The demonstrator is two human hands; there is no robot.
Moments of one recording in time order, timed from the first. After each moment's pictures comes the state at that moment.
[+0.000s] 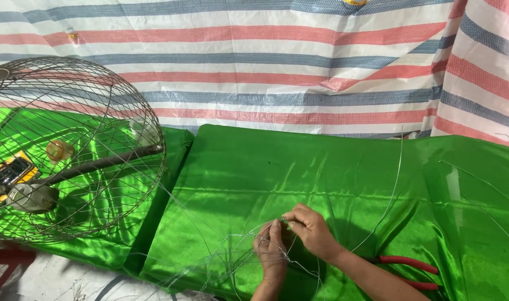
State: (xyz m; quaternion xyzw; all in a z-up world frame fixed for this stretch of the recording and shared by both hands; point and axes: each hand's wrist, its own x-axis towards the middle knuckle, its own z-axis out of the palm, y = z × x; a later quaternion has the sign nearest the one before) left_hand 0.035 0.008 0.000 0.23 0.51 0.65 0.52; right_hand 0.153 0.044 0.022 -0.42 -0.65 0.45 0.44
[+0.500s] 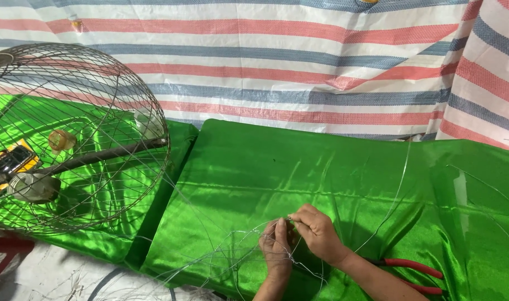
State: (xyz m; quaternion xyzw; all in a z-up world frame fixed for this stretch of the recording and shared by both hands) left_hand 0.031 0.009 -0.023 0.23 0.47 0.65 0.55; right_hand 0.148 0.041 0.030 -0.40 -0.71 0.37 0.45
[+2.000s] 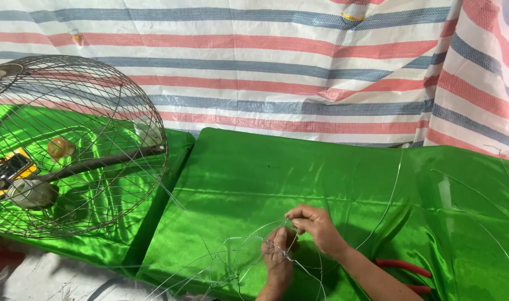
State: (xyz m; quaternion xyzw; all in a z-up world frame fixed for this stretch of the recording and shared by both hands) left_hand 0.037 -0.012 0.000 0.35 0.46 0.62 0.53; right_hand 0.166 0.047 0.035 -0.44 -0.58 0.55 0.41
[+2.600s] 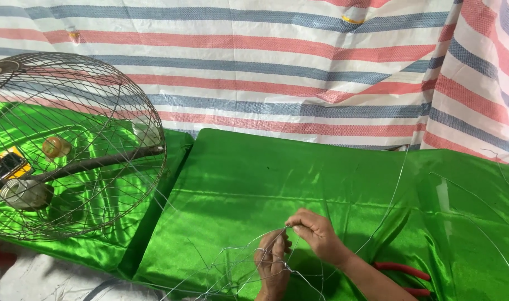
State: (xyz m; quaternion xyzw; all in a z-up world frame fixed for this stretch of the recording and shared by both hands) left_hand 0.022 -0.019 -0.014 0.43 0.44 0.67 0.40; right_hand 0.165 0.040 0.033 -0.38 -0.70 0.44 0.43
